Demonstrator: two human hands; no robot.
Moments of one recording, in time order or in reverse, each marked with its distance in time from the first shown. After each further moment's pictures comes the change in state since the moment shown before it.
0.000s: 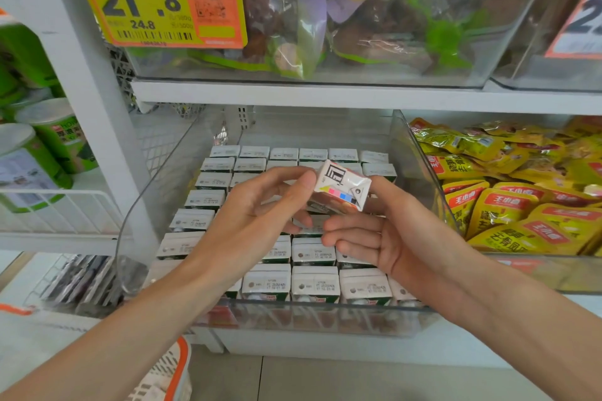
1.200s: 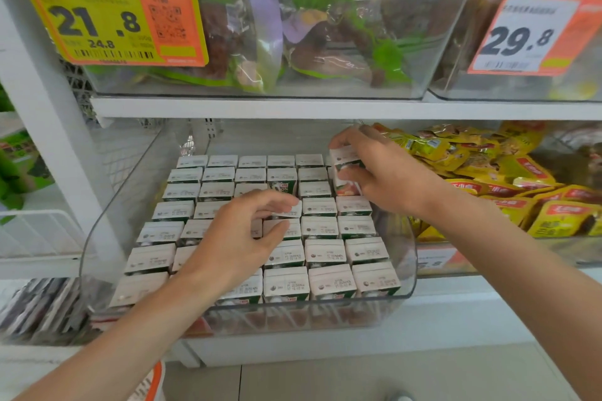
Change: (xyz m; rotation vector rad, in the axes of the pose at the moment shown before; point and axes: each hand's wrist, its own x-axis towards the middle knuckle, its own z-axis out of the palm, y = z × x) left_hand 0.015 -0.024 0.009 0.417 -0.056 0.084; right_hand 0.032 -0.067 -0.045 -1.597 0.189 -0.592
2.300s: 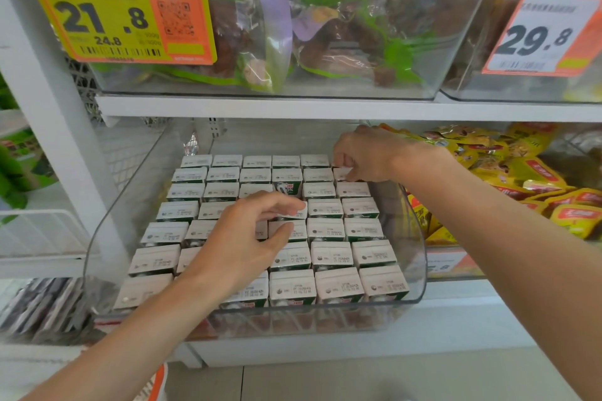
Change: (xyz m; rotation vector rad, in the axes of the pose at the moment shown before) left_hand 0.000 -0.003 -0.001 -0.010 -0.009 0.008; right_hand 0.070 0.017 0.006 -0.376 -0.318 0.054
